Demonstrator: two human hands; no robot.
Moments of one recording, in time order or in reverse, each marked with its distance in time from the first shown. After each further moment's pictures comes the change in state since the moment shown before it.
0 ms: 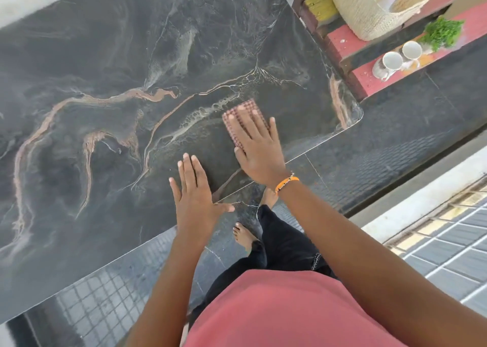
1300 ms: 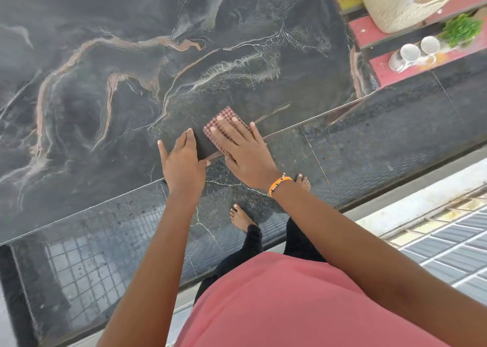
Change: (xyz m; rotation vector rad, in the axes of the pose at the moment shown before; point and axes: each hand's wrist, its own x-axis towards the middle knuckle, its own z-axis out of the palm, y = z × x) left_hand -0.034 -0.049 0.020 -0.018 0.287 -0.113; right_hand -0.078 -0.056 0.032 -0.032 -0.103 -0.309
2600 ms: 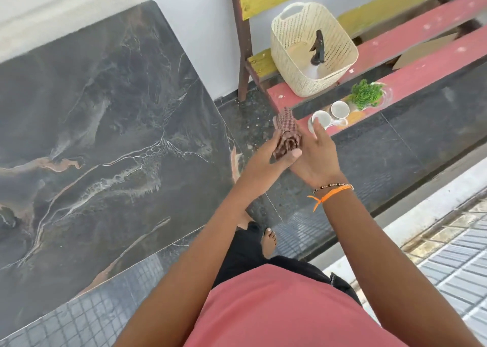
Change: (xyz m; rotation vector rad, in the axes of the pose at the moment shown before) left_hand 0.121 0.414 0.011 -0.913 -0.612 0.281; right_hand -0.028 0.358 -0.195 2.029 0.360 0.653
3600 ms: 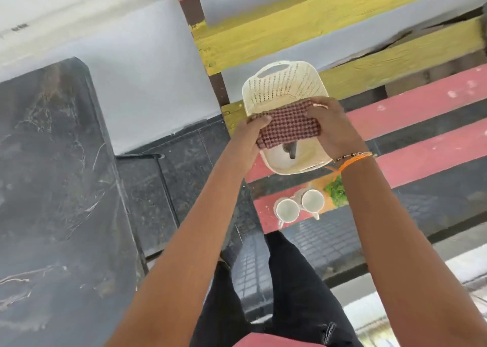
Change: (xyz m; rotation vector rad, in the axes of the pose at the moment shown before) left_hand 0.383 0.104 -0.023 -0.883 0.341 -0.407; right_hand 0.295 -0.270 -0.074 -0.542 0.254 -0.004
